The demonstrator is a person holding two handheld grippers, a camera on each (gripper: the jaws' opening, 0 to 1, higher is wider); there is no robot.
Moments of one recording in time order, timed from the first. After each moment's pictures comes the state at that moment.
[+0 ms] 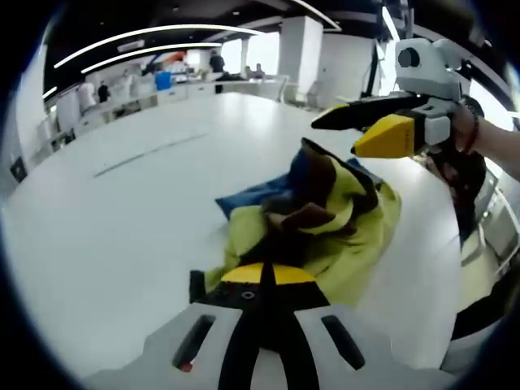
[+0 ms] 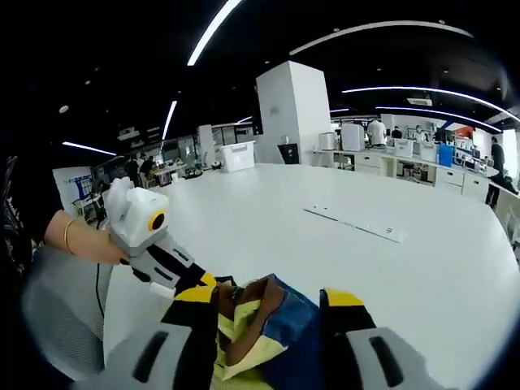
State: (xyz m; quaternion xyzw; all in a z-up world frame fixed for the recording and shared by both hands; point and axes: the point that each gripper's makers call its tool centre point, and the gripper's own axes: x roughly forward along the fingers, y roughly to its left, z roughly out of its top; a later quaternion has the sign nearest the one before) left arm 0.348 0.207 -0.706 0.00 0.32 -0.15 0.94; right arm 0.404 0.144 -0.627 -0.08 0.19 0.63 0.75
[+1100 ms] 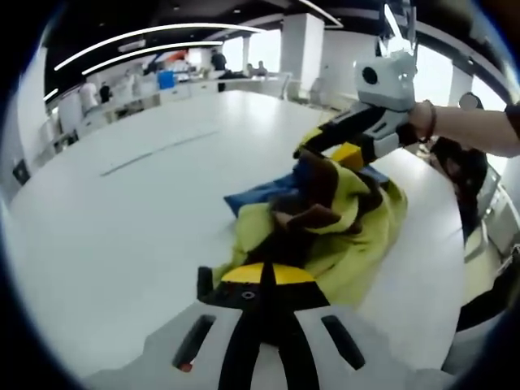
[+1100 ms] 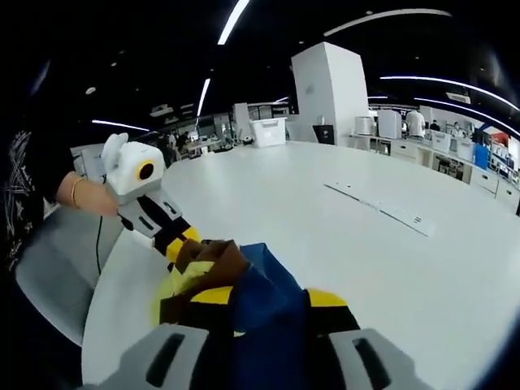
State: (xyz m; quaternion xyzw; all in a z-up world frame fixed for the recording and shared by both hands) left arm 0.346 0.222 -0.706 0.01 0.32 -0.14 0.94; right arm 0.420 0.161 -0.680 -0.13 0.22 0.71 0.66
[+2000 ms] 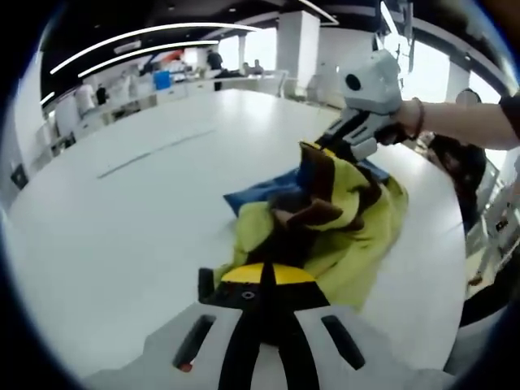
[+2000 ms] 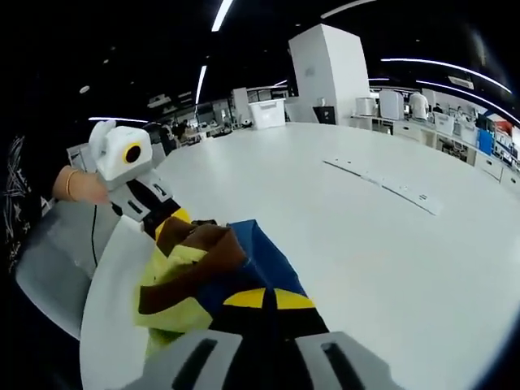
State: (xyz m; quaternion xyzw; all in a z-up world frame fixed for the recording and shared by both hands) left arm 0.347 0.223 -0.707 0.02 0.33 -0.15 0.93; right arm 0.427 0.157 -0.702 -0.15 0.26 0.70 0.65
